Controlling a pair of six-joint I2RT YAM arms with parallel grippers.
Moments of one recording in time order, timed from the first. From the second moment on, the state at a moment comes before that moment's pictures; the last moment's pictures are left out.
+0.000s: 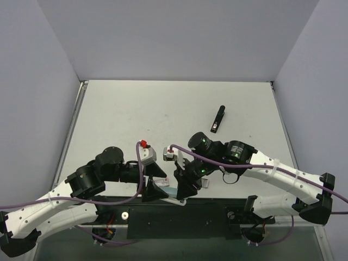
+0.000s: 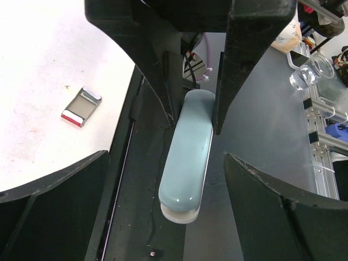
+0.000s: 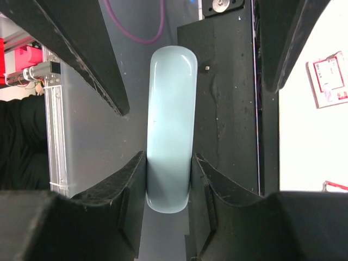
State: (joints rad) left arm -1.01 0.67 0.78 -0.39 0.51 -0.28; right arm 1.12 1.19 1.19 -0.82 -0.63 0.07
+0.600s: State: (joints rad) left arm -1.01 0.69 0.78 -0.38 0.56 -0.29; right arm 1.13 1.24 1.27 -0.82 -0.63 0.06
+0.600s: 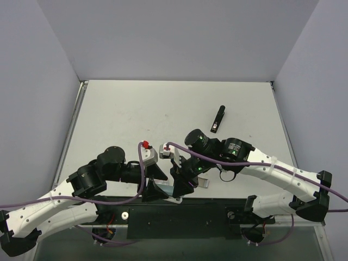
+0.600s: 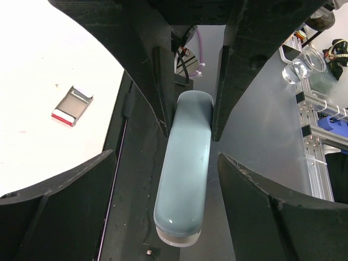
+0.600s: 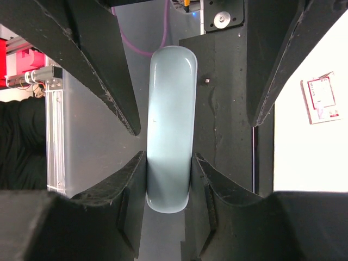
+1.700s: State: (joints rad) left arm -1.01 0.66 0.74 -0.28 0.44 -0.30; right arm 0.89 0.97 1.16 -0.72 -0.36 0.19
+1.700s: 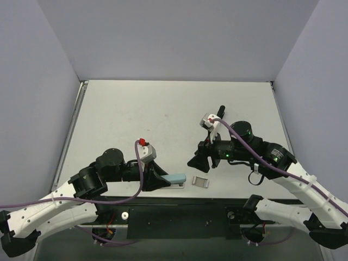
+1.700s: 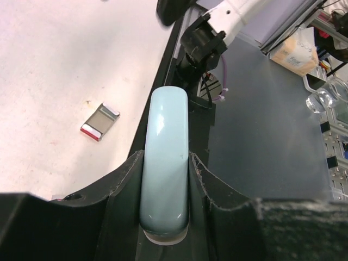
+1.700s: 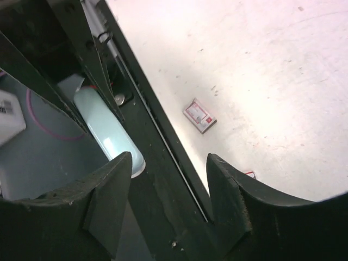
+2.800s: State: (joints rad) left arm -0.56 0.89 0.56 0.39 0.21 -1.00; right arm 0.63 0.81 0.71 -0.09 0.02 0.82
